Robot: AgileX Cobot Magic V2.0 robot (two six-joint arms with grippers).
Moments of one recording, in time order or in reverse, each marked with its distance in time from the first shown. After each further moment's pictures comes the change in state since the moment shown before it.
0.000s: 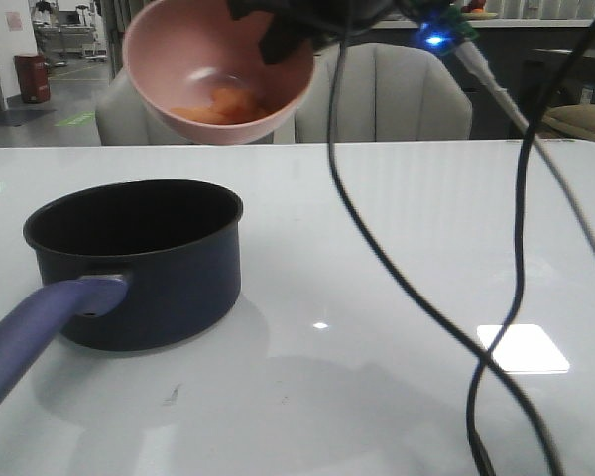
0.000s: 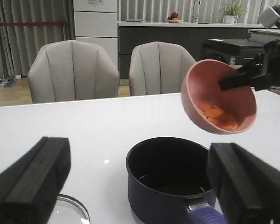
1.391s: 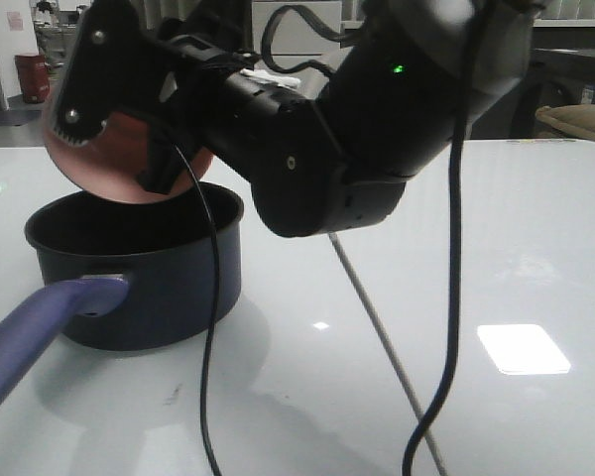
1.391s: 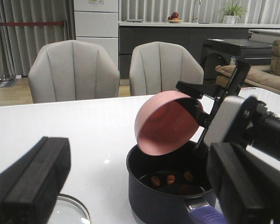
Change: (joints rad) left arm 0.000 0.000 0.000 0.000 0.000 0.000; right arm 0.212 0.383 0.103 0.029 -1.179 -0.902
